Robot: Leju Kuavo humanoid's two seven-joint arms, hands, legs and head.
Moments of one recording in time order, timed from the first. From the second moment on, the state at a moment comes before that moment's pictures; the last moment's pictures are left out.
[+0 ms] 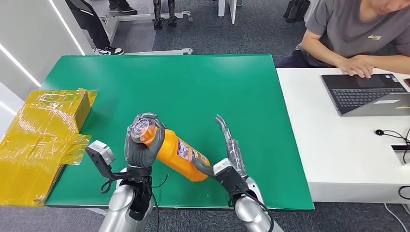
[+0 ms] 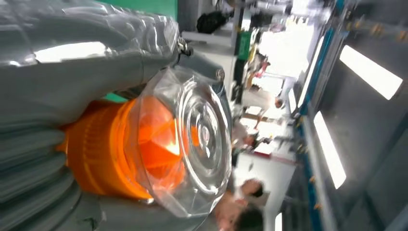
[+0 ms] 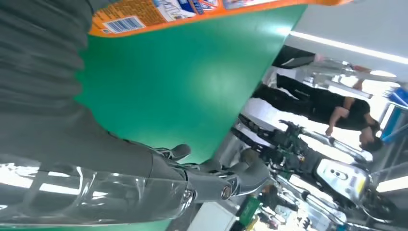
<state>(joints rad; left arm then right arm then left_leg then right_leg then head) -0.17 -0.28 -0.30 -1.39 0.07 0.07 -0.68 -0.24 0.12 0.61 -1.23 0.25 -0.39 -0.50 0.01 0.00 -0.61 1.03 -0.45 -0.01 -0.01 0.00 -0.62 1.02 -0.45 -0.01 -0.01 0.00</state>
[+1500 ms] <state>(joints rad) -0.34 0.19 -0.29 -1.14 -1.56 0.57 -0.18 -0.09 0.12 0.58 -1.49 0.21 -0.39 -0.56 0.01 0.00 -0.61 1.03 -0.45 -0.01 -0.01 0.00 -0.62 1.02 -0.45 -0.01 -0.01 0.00</state>
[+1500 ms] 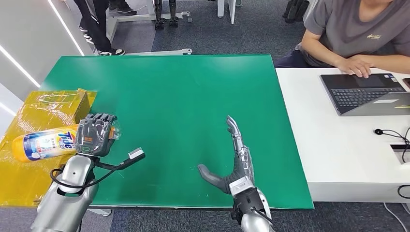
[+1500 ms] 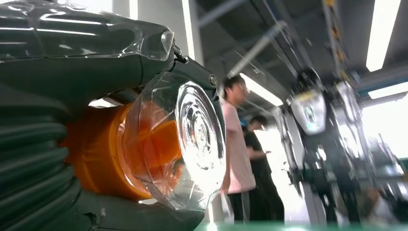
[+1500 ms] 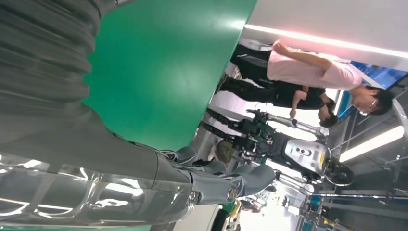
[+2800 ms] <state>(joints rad) -0.77 0.24 -0.49 -0.40 -1.51 0.32 -0.28 -0.15 0.13 0.58 -1.45 0.18 -0.38 -0.57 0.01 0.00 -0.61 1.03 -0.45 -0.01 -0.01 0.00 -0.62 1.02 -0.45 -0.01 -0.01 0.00</state>
